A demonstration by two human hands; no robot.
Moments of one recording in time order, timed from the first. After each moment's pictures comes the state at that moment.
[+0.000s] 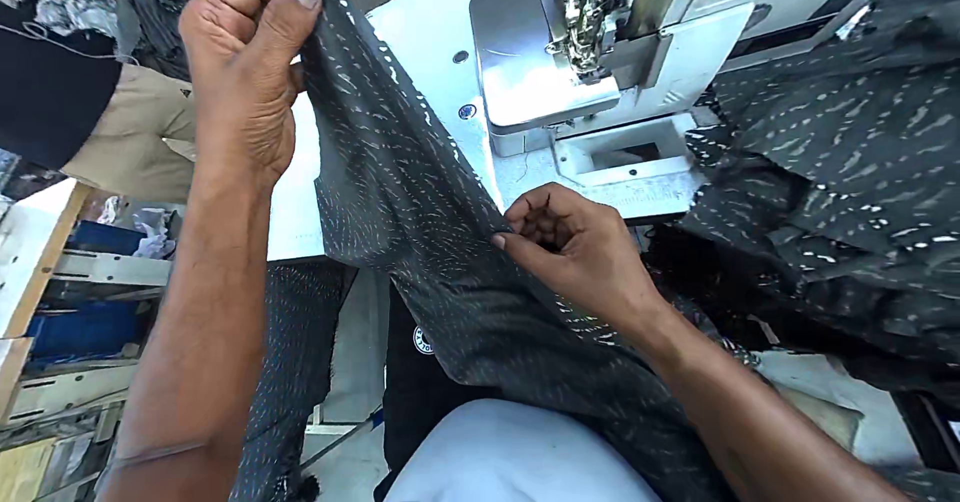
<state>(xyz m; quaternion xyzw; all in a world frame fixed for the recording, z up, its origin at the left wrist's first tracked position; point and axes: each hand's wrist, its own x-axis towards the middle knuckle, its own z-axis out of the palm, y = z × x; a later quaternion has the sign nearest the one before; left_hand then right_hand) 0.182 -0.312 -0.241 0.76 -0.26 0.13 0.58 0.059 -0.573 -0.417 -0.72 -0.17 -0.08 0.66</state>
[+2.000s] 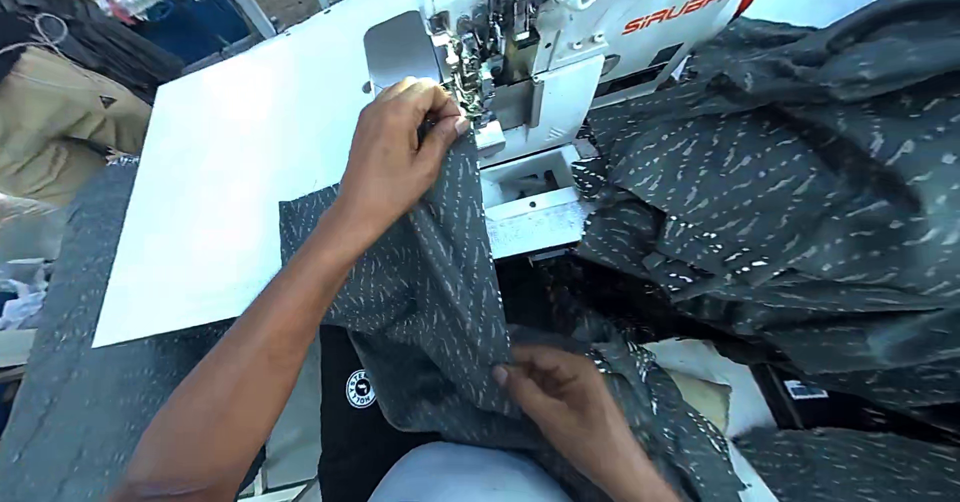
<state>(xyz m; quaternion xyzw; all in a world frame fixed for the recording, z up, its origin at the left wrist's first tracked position) 0.206 -0.460 -0.350 0.87 -0.36 0.12 0.31 -0.053 -0.615 -0.475 -0.68 0.03 0.02 0.73</state>
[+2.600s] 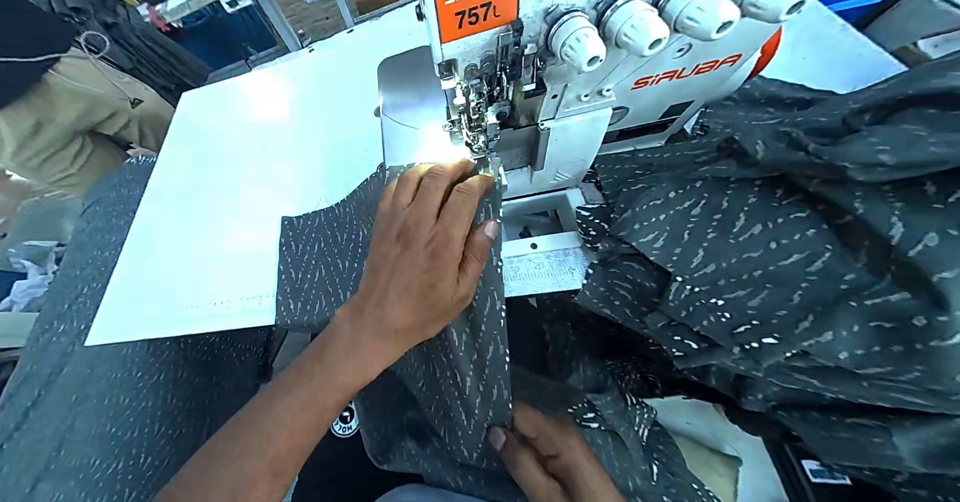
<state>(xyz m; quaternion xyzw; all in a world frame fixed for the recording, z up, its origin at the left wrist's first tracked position) 0.143 -0.475 -0.363 0.91 -0.34 0.18 0.17 -0.049 -0.635 -0.487 -0.73 -0.13 0.08 0.66</state>
